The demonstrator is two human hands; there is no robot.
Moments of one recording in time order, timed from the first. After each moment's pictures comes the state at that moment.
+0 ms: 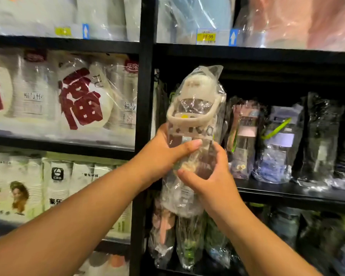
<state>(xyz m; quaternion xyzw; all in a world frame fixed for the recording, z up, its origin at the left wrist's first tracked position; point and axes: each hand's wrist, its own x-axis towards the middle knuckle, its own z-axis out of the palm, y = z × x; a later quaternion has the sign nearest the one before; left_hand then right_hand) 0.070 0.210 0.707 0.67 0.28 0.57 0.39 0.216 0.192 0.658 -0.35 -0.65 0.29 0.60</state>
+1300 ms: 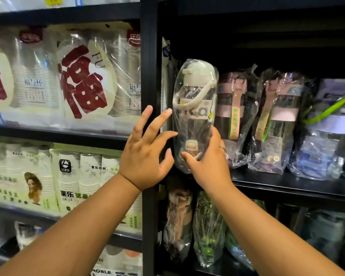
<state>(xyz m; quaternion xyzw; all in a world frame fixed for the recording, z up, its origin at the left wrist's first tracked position) 0.012 0.298 0.654 0.70 0.36 0.46 -0.41 0.187 0.313 0.644 -0.51 -0.68 0.07 0.52</state>
